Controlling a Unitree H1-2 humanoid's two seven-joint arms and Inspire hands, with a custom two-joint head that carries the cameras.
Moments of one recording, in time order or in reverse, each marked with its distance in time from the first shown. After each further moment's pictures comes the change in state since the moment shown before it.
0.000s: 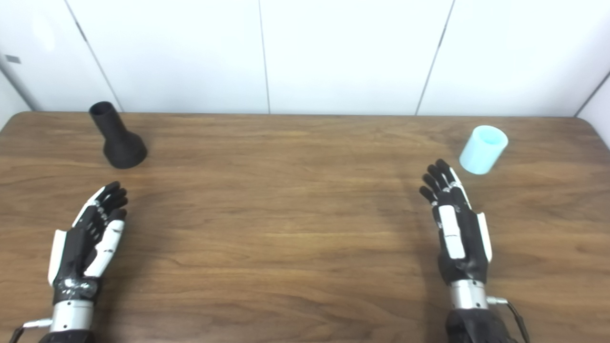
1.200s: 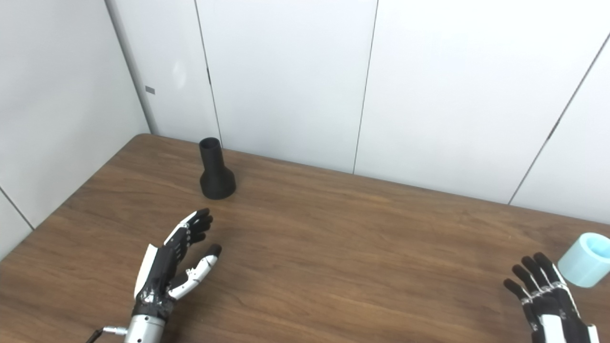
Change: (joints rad) left arm 0.006 -0.034 -0.047 -0.033 0.112 0.007 0.086; right arm -0.034 -0.053 -0.040 0.064 0.097 -0.034 0.069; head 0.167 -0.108
